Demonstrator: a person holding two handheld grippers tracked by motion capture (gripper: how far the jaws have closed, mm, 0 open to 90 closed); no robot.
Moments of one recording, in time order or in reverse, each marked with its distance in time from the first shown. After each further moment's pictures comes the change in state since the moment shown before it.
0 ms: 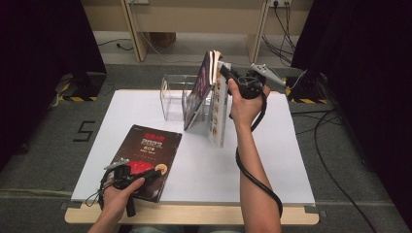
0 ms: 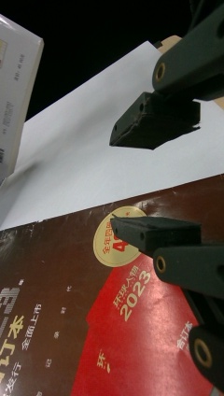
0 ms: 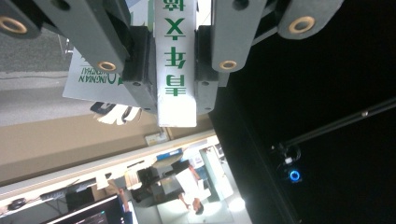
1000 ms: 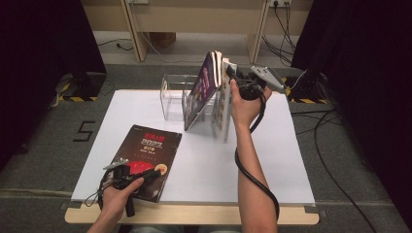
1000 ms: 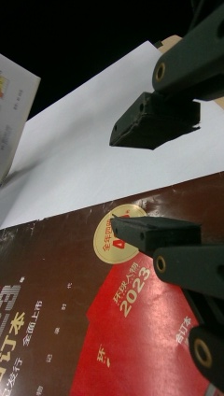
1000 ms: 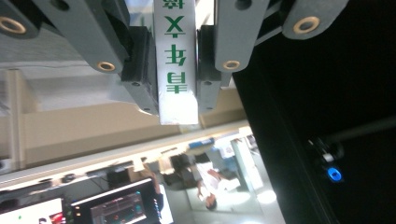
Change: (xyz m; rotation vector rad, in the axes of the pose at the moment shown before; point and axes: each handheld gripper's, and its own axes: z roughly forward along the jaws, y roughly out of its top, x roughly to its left) left arm 0.001 0.000 -0.002 -0.003 0.001 0.002; right arm -0.012 -0.011 0.001 -0.036 -0.139 -0.096
